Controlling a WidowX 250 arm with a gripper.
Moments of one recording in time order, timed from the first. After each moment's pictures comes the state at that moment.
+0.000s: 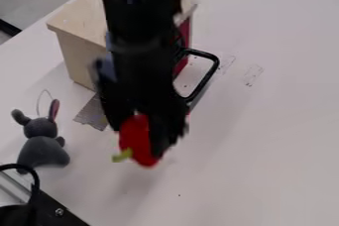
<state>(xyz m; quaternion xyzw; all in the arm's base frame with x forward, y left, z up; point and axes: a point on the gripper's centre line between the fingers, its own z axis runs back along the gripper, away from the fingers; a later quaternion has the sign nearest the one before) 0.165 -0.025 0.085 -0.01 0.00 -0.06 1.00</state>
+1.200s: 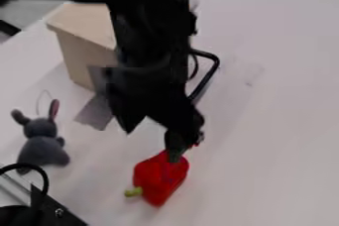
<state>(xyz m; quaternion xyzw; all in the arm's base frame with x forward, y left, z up) 0.170 -0.041 0.112 0.00 -0.08 -0.05 1.00</state>
